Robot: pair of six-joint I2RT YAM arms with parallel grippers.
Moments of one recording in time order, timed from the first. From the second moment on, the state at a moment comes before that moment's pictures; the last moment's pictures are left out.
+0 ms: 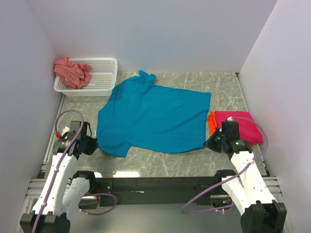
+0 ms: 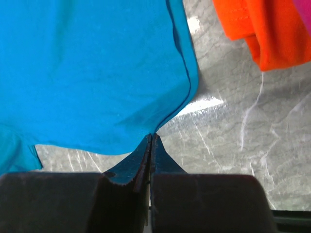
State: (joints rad) left arm -0.05 0.71 0.67 -1.01 -0.14 -1.19; right arm 0.03 0.76 0.52 -0.72 -0.16 0.67
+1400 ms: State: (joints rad) left arm -0.11 1.48 1.21 -0.52 -0.15 -1.02; right arm 0.00 1.18 0.79 -0.54 -0.01 0.66
